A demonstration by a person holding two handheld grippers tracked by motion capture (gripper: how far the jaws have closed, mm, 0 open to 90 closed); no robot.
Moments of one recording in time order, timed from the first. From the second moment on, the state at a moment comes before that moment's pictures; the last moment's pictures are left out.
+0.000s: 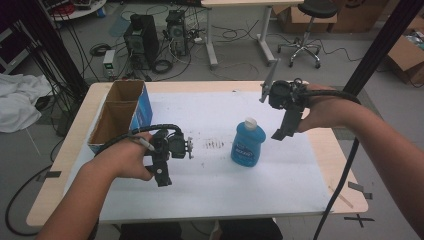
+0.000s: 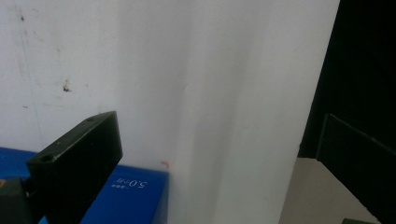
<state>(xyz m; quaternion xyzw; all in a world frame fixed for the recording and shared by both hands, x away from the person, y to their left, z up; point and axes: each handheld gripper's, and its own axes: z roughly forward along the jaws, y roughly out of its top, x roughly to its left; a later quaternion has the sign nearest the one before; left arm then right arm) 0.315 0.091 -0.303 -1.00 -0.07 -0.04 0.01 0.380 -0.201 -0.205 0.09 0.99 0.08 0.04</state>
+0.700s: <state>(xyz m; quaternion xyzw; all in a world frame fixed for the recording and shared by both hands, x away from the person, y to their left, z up) 0.320 0.088 -0.293 -1.00 -0.06 -0.04 0.01 0.349 -0.226 -0.211 0.05 1.00 0.05 0.03</state>
